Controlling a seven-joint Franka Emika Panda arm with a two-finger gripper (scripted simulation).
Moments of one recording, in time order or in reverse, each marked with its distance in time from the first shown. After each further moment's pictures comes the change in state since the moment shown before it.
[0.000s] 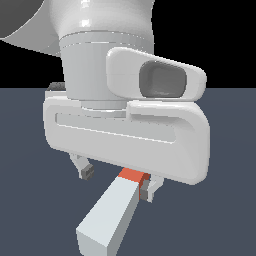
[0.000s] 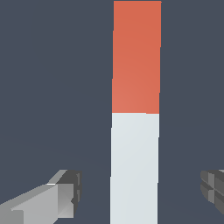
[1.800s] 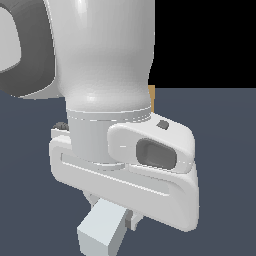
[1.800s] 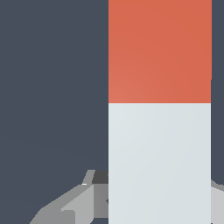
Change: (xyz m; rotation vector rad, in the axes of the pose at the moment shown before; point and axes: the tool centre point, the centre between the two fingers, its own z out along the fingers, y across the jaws) arm -0.004 0.001 0.054 0.001 0.002 0.010
